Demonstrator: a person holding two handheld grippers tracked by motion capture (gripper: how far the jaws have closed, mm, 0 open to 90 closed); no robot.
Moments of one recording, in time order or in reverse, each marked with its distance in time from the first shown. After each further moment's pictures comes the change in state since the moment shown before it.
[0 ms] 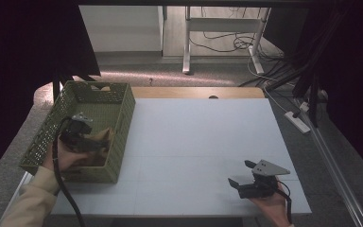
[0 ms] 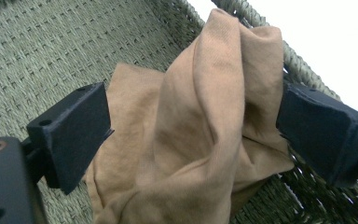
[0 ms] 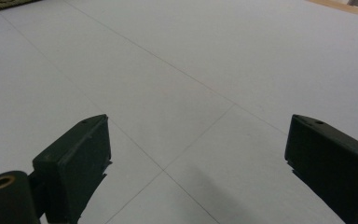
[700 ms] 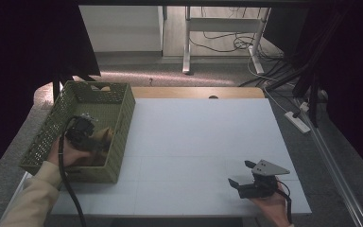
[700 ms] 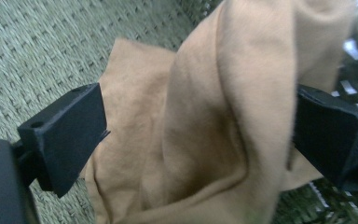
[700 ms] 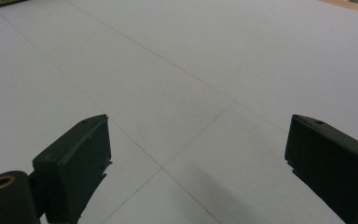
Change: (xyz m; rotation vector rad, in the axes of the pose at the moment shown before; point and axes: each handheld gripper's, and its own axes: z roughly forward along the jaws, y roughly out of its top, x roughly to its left) left arm 0.012 0.005 0.028 0.144 -0.007 -0.004; right arm -0.001 -0.001 0.001 0.006 -0.002 0.004
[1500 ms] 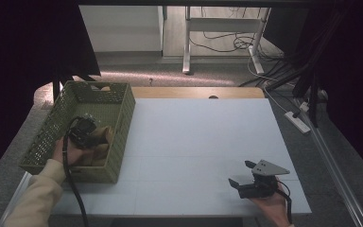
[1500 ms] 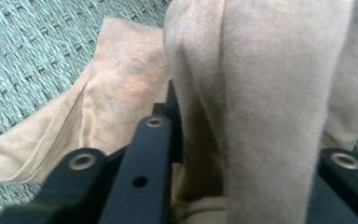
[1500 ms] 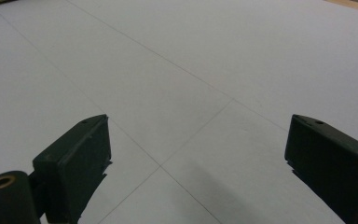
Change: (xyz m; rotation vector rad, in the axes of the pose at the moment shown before) left arm 0.011 0.000 0.013 0.039 -0.051 -0.027; right arm 0.000 0.000 0.000 0.008 -0.002 -0.004
